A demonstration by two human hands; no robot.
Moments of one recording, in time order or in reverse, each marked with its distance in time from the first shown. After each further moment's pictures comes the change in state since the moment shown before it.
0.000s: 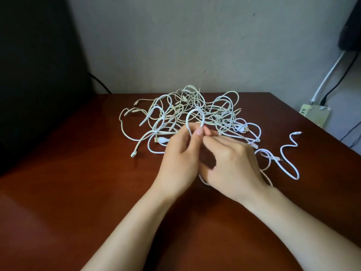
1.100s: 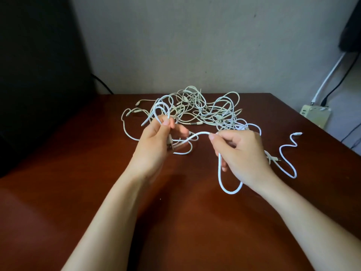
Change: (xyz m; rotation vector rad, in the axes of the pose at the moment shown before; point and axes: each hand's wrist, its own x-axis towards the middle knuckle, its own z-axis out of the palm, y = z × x) left_hand 0.017 0.003 -0.043 -0.148 0.064 -0.163; right_hand 0.006 0.017 -0.011 0.642 -0.138 0.527
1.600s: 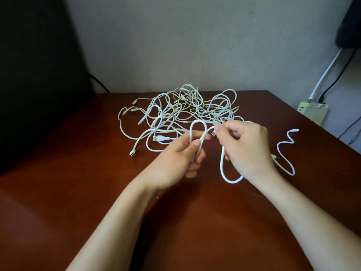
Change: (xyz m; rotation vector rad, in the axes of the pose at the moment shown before) left_hand -0.014 -0.010 0.023 0.167 -0.370 -0.162; right_hand 0.005 0.002 -0.005 -0.177 0.192 -0.050
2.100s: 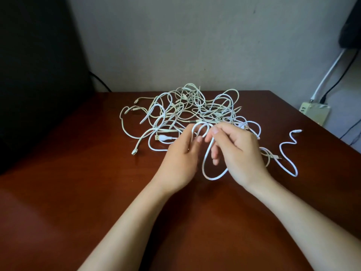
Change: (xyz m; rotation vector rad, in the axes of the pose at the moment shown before) left_hand 0.007 -0.016 0.004 0.269 0.242 0.183; right_hand -0.010 -0.007 0.012 0.311 -0.158 0.091
